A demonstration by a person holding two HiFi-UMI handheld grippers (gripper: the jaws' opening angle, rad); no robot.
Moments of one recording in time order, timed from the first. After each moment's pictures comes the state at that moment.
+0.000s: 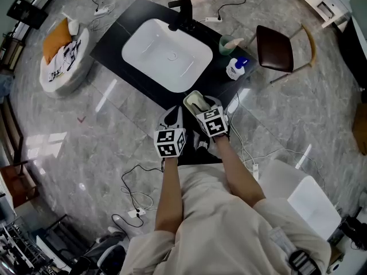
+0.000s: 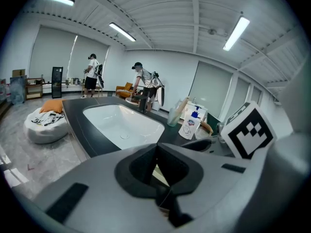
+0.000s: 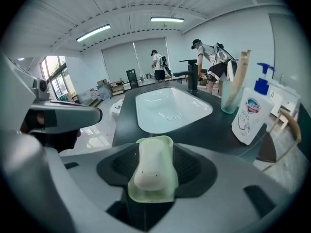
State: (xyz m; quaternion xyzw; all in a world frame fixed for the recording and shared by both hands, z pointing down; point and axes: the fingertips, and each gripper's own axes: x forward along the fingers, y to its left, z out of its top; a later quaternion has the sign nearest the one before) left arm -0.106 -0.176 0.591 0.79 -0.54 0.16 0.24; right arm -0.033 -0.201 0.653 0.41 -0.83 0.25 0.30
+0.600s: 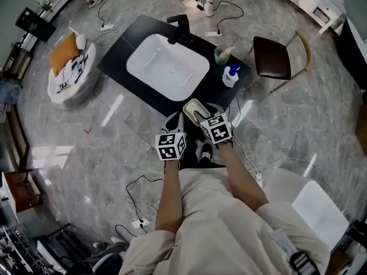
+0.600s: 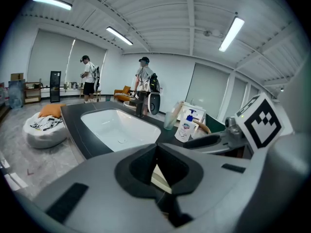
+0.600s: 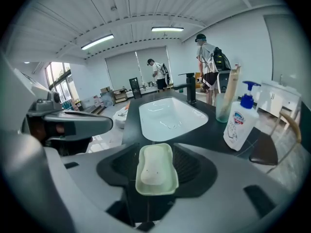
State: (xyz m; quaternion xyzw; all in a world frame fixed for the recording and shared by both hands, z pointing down) left arm -0.096 -0.174 0.578 0.80 -0.54 0.15 0.22; right arm -0.018 -0.193 0.617 0.41 -0.84 0.23 0.25
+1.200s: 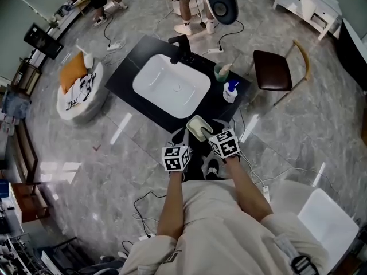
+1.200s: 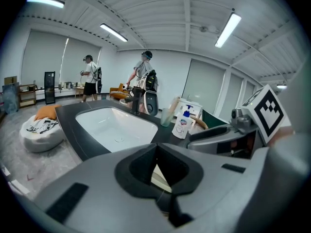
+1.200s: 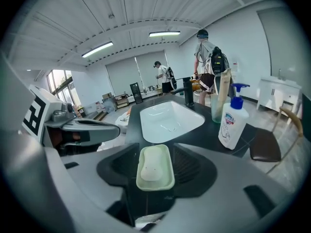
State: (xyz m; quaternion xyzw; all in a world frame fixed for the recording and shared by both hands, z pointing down) left arm -0.089 -0.175 0.589 0.81 -0.51 0.17 0.21; right arm 0.000 -0.184 0.604 0.41 -0.85 0.24 0.22
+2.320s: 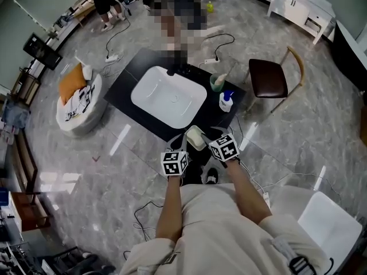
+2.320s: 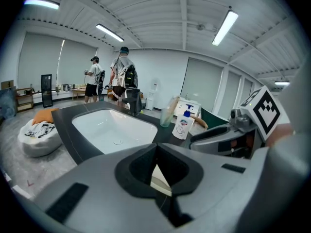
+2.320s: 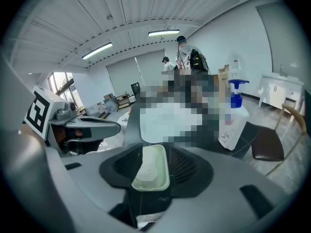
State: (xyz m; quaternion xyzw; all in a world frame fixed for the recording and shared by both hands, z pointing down) left arm -0.084 -0.192 0.586 0.82 -0.51 0.18 0.20; right arm 0.010 -0.196 0.607 0.40 -0.86 0.25 0.21
